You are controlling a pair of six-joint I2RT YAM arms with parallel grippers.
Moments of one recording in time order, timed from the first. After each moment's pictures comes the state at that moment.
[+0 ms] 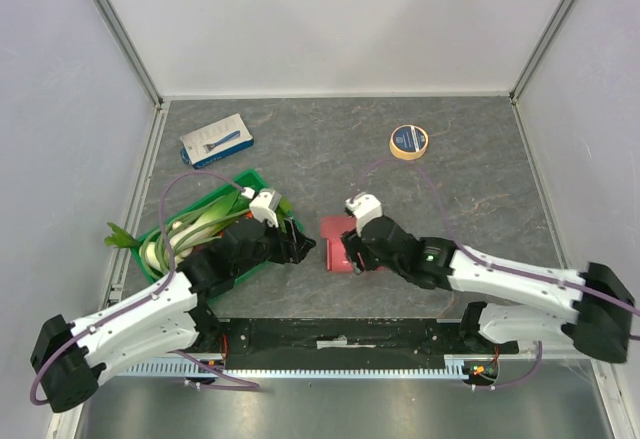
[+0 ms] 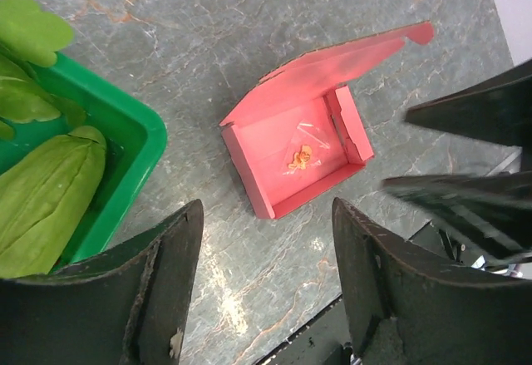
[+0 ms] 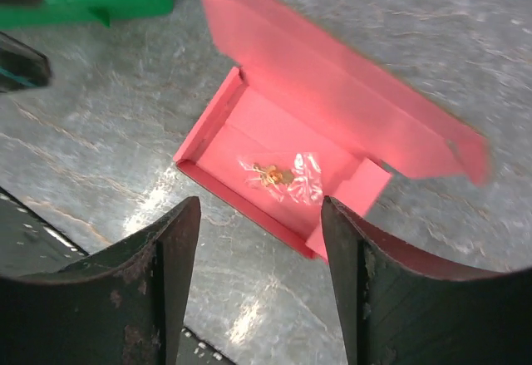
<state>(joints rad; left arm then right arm) -0.85 0.78 0.47 -0.14 -0.11 -0.64 1.08 1.21 0.73 -0.28 0.30 0.33</state>
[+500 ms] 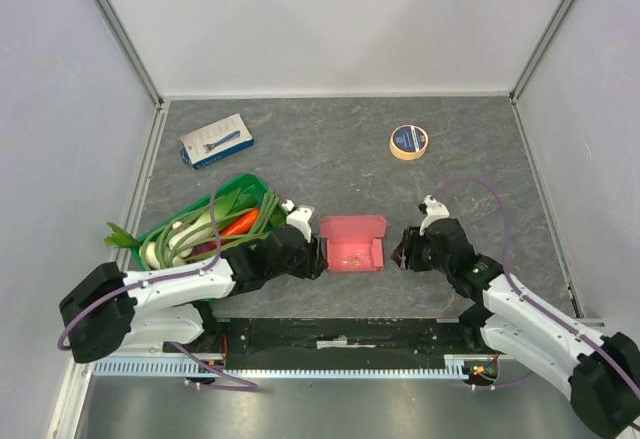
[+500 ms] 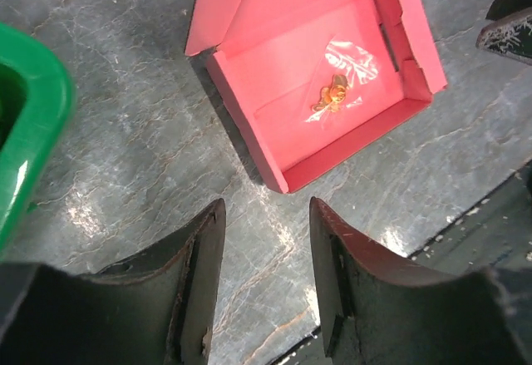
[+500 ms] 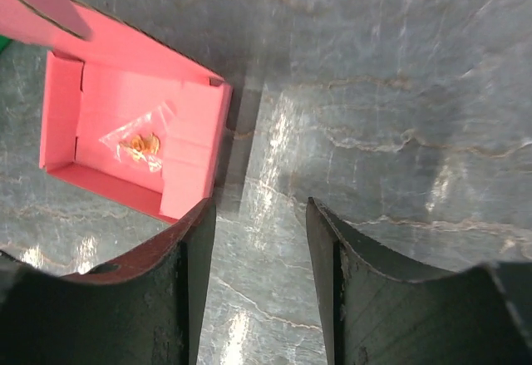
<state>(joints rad) -0.98 1.13 0.49 -0.05 -0.12 -0.63 0.58 0.79 0.33 -0.23 -0.01 0.51</state>
